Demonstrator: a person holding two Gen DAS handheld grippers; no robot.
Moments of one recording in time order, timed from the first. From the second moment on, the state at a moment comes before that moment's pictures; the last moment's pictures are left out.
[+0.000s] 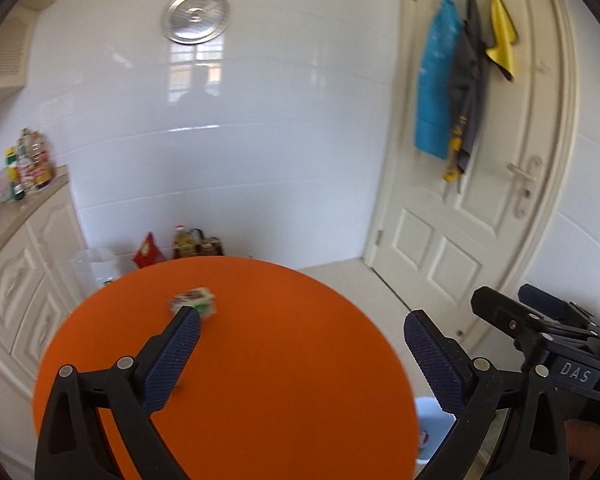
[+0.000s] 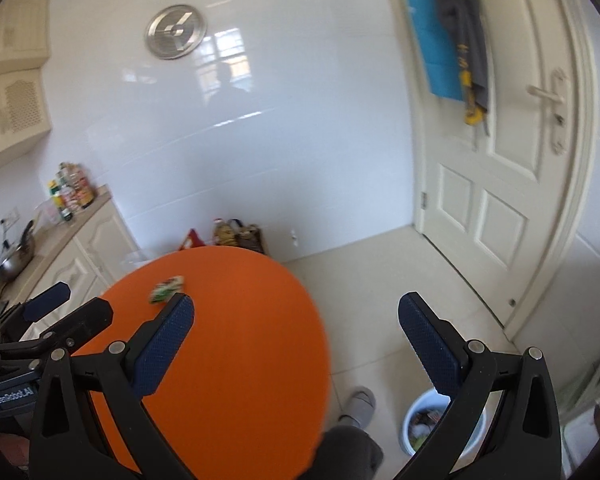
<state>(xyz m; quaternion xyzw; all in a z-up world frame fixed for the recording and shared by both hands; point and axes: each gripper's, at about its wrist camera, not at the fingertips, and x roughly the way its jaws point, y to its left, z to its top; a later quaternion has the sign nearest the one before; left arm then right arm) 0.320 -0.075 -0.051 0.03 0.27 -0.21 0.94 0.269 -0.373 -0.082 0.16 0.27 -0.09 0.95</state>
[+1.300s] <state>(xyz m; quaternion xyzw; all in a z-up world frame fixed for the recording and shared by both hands) 0.417 -0.105 -0.200 0.01 0.43 -0.10 0.90 0.425 -0.268 -0.152 0.11 0.37 0.02 0.92</state>
